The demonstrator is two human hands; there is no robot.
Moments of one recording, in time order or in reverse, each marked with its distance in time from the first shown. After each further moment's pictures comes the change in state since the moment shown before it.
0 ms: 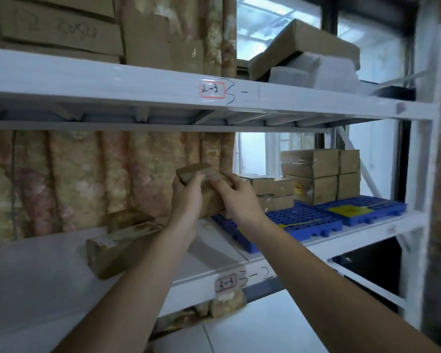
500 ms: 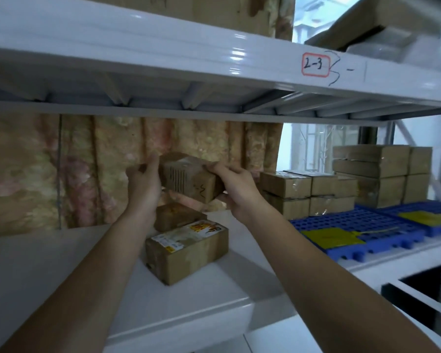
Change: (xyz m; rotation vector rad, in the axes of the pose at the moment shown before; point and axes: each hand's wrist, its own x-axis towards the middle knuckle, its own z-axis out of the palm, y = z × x) left_hand 0.136 0.005 -0.181 0.106 0.241 0.097; right_hand 0.079 0.026 0.146 0.292 -0.056 0.236
